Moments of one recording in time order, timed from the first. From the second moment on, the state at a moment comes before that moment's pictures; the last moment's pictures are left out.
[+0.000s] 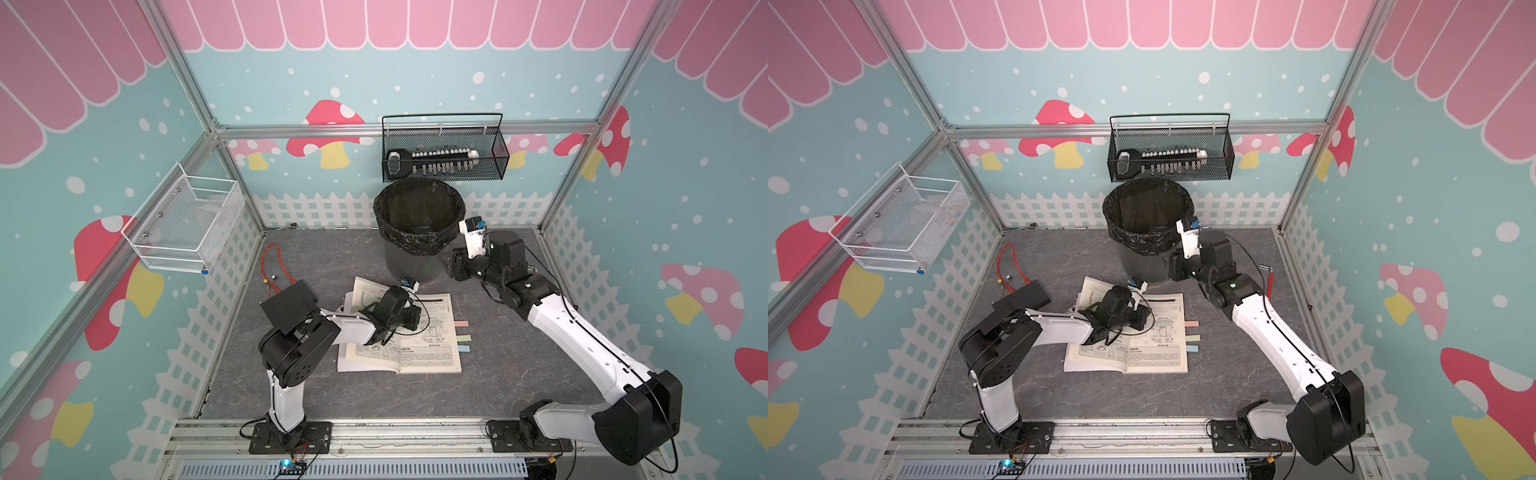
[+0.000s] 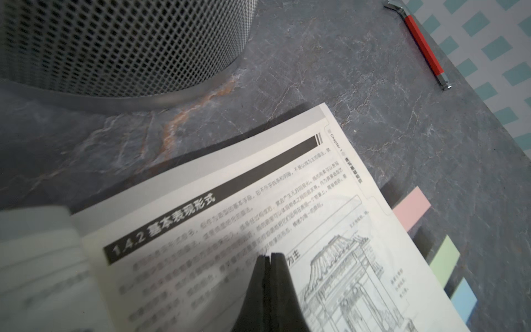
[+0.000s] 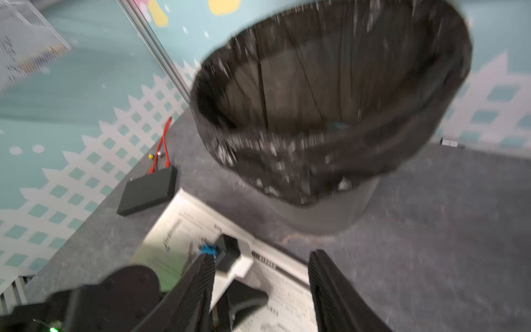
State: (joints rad) left arm -0.73 1.86 0.89 0.32 0.09 -0.35; right arm 0.42 1.28 1.03 -0.25 -0.21 0.22
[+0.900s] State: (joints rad) left arm -0.73 1.53 0.54 0.29 -0.09 -0.42; right arm 0.45 1.40 0.58 -0.09 -0.15 0.35
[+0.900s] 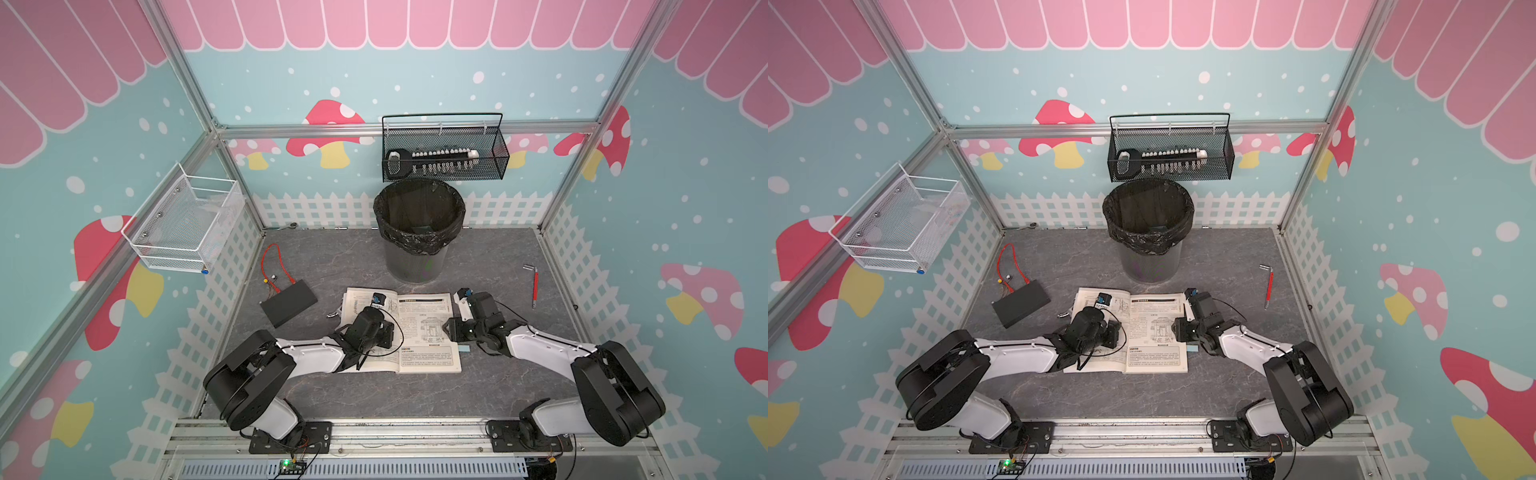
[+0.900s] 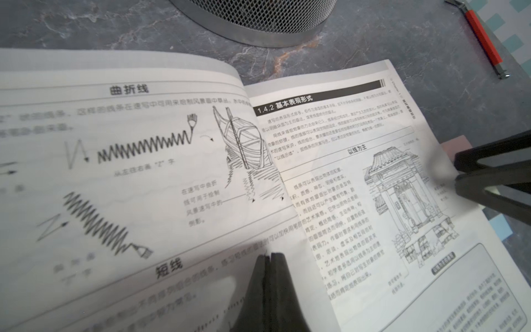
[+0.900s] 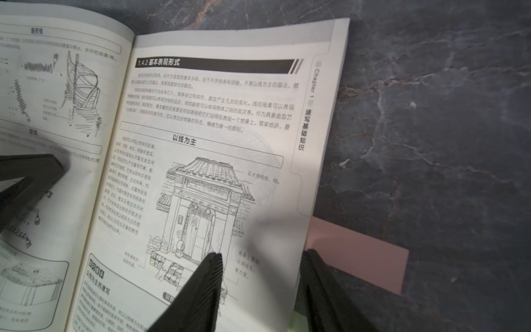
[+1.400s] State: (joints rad) left arm -0.73 1.52 0.52 0.29 -0.12 -0.43; right arm 0.45 1.44 0.58 -0.05 -0.14 0.36
